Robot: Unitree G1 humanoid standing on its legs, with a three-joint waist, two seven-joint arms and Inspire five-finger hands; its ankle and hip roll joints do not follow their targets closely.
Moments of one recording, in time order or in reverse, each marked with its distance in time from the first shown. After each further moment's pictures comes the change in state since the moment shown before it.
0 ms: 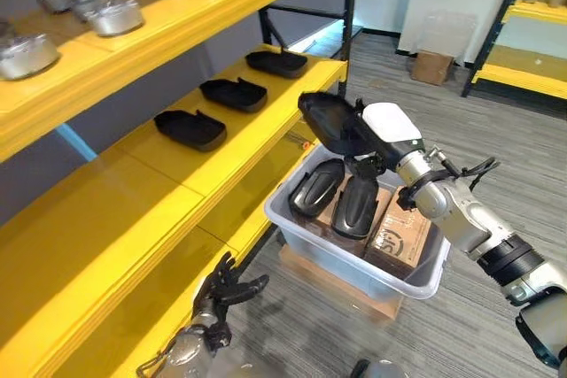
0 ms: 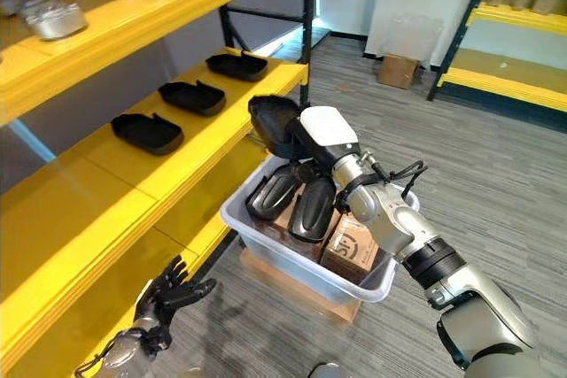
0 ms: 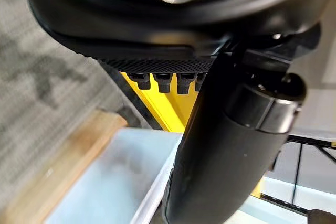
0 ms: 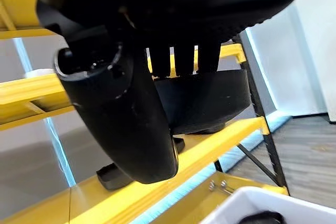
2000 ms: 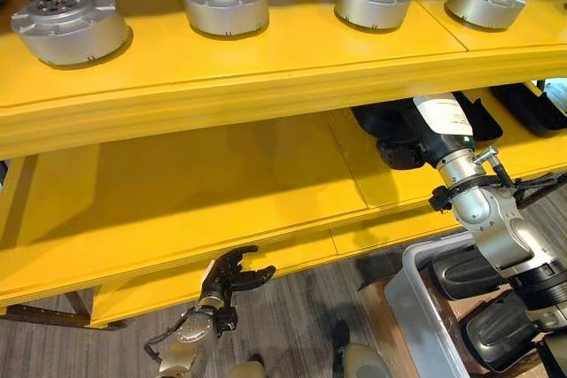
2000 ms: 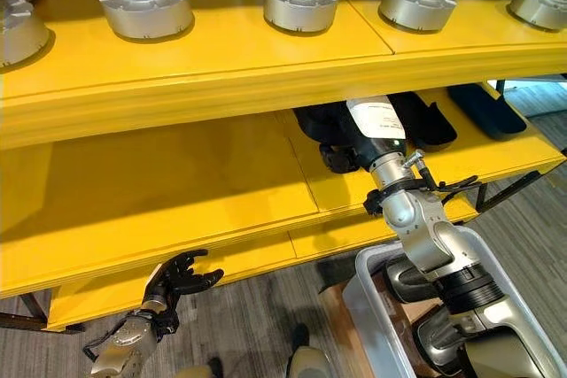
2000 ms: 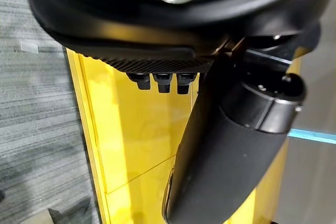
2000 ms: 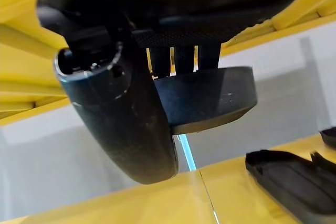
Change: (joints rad) left arm -0.050 0.001 0.044 0.068 0.128 0.038 0.006; right arm 0.201 -0.045 -0.272 -0.191 -0.019 0.013 0.014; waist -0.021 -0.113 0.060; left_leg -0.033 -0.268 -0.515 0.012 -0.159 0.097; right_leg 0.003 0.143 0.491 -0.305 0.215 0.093
